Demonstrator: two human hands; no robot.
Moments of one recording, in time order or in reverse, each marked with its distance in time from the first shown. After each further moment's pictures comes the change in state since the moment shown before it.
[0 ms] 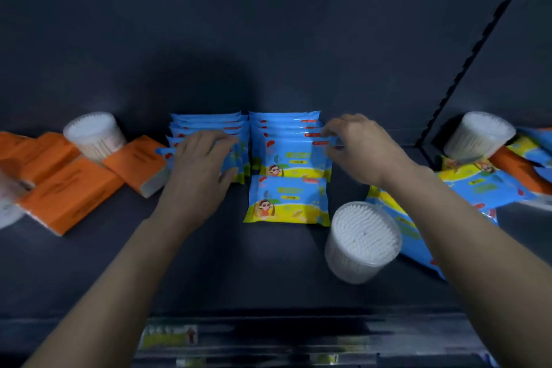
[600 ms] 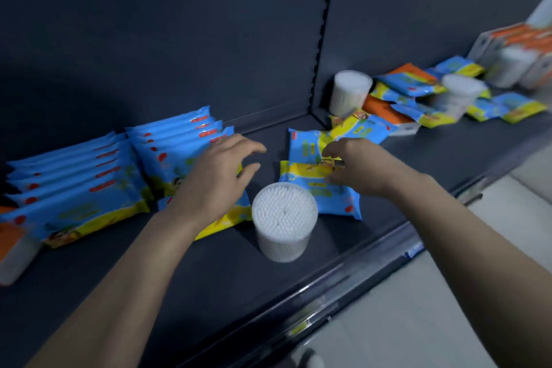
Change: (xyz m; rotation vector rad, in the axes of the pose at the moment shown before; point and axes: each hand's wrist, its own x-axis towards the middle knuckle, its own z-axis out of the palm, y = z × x) left_hand 0.056 0.112 0.047 -0.559 -0.237 0.355; right_hand -0.109 0.072 -0.003 0.012 -0.254 0.539
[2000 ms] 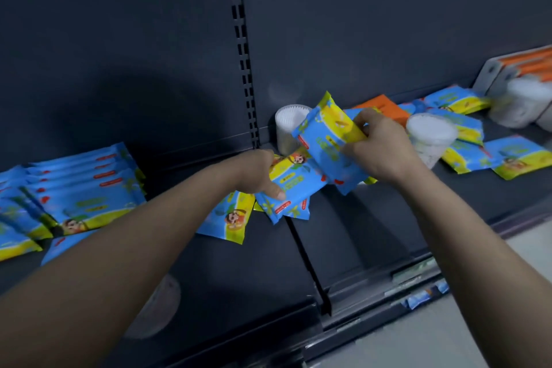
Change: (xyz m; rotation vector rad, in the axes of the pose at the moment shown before) left_hand 0.182 0.085 0.123 0.150 -0.736 -0.475; right_hand 0.060 0.179 -0.062 0.539 0.374 0.100
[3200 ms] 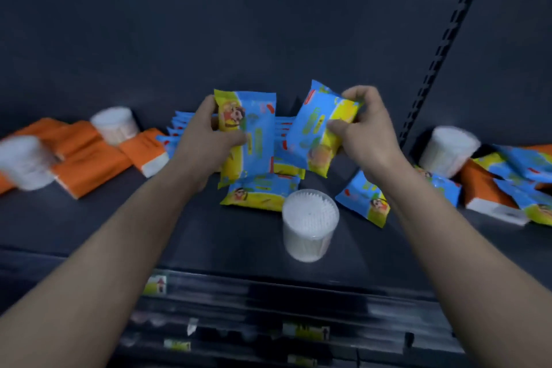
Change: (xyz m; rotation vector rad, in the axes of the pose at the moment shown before) left_hand -0.252 -0.155 -0.003 -1.057 1.062 -0.198; right_hand -0.083 -0.203 0.120 0.681 -0.262 -0.243
